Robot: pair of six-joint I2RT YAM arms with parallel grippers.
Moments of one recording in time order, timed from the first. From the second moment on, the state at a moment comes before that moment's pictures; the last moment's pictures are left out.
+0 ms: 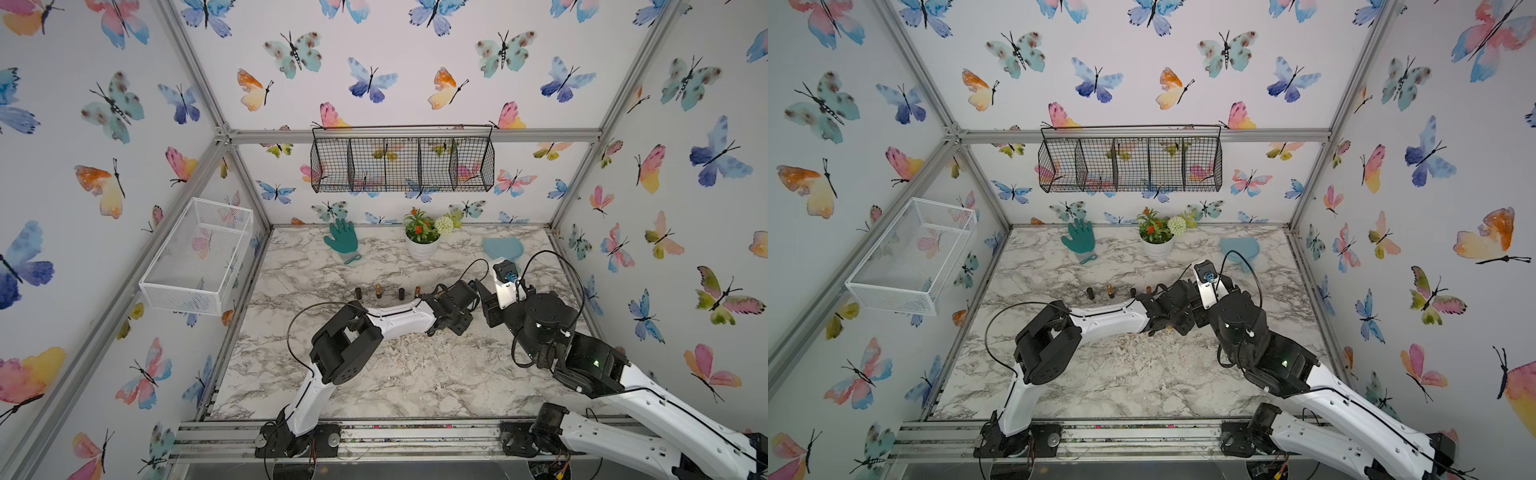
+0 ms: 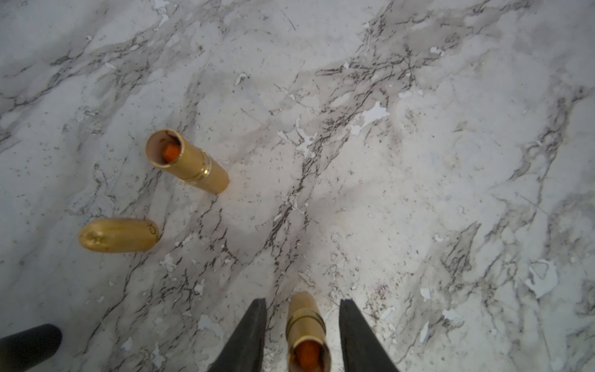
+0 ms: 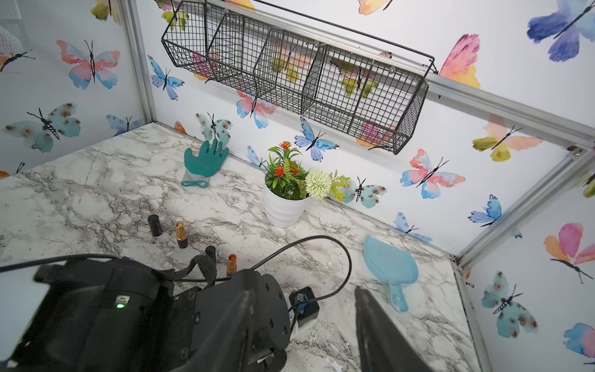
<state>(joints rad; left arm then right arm) -1.01 2.13 1.56 -0.33 -0.08 -0.18 0.97 0.83 0.96 -0.38 0.62 -0.10</state>
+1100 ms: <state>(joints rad) -0.44 1.31 1.10 -0.32 -0.01 -0.41 0.93 0.90 0.91 -0.18 0.90 0.06</state>
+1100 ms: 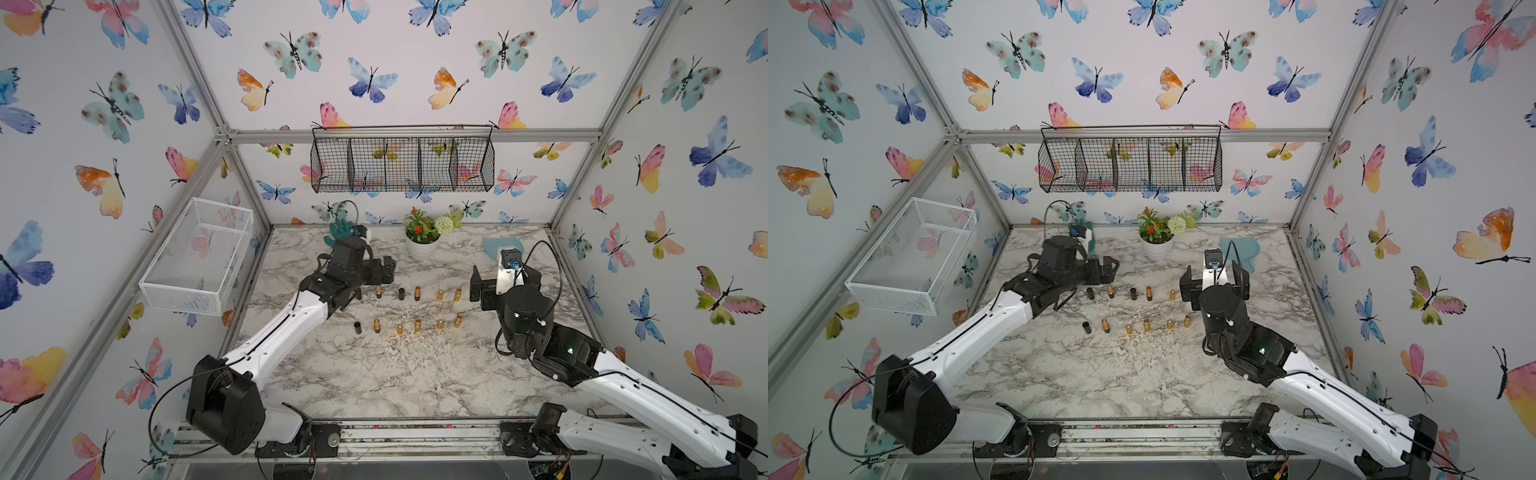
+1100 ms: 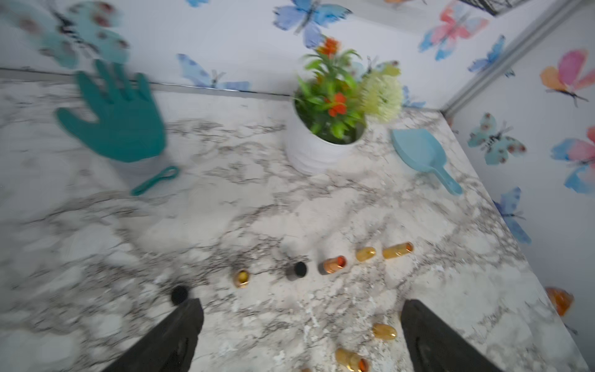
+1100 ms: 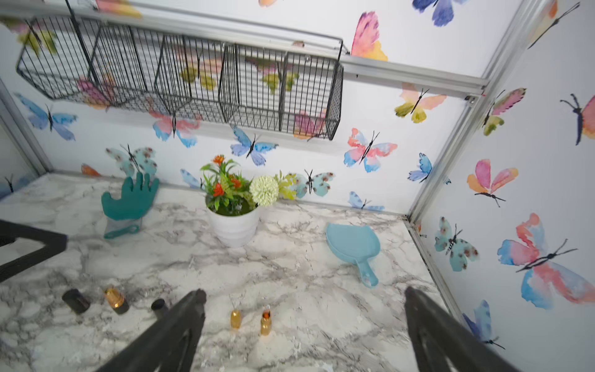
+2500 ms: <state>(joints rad) -0.03 1.41 0.20 0.89 -0.06 -0.04 0.15 1.55 0.35 0.96 0.40 0.00</state>
